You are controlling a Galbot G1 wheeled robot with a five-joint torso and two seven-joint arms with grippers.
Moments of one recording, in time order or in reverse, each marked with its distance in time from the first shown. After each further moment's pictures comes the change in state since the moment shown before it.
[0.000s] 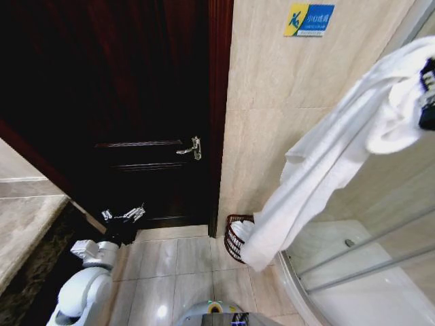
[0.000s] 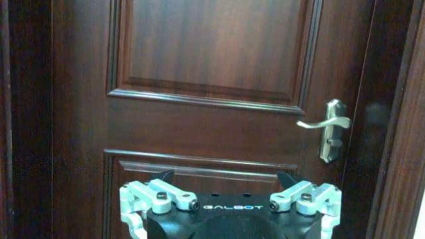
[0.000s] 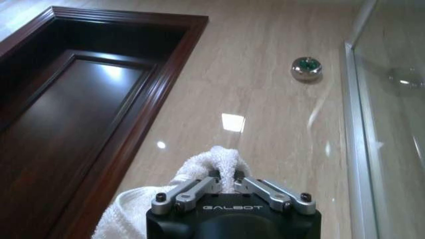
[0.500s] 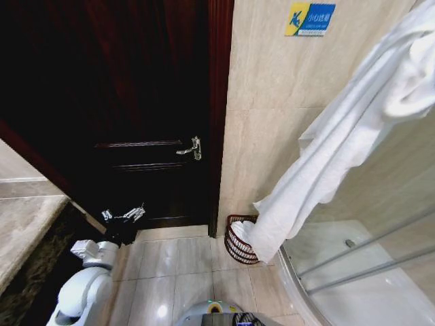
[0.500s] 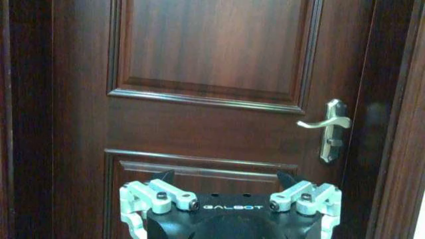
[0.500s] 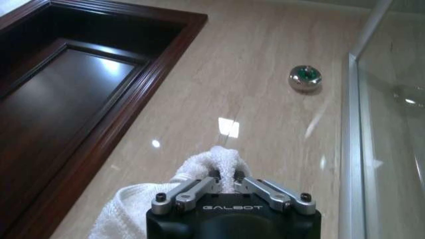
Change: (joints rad) left arm 0.000 0.000 0.000 0.000 0.000 0.000 0.000; right arm 0.088 -0.199 -0.004 -0.172 0.021 -0.006 0.008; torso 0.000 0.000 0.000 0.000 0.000
